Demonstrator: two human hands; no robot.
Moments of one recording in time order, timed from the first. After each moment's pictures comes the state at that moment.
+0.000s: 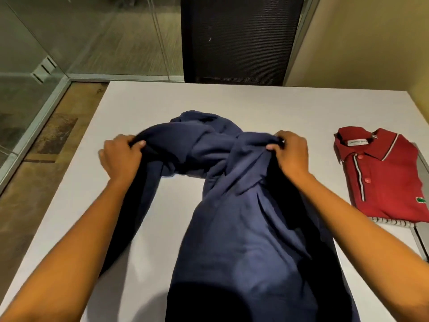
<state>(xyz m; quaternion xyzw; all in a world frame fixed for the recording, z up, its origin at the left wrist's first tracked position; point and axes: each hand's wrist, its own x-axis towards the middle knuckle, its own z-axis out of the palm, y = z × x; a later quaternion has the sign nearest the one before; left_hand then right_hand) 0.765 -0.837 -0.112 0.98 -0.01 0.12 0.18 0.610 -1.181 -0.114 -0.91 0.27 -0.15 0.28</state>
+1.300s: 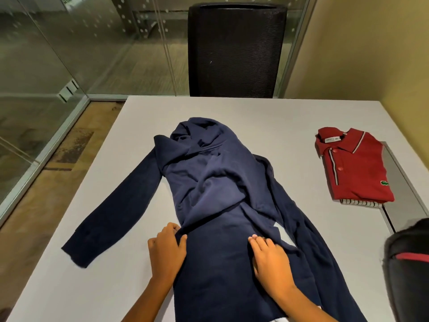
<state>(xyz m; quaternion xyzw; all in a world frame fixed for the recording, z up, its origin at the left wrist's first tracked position) 0.489 -0.815 -0.170 0.96 -0.05 -0.07 0.25 0.354 -1.039 -0.198 -0.99 0.10 0.00 0.07</state>
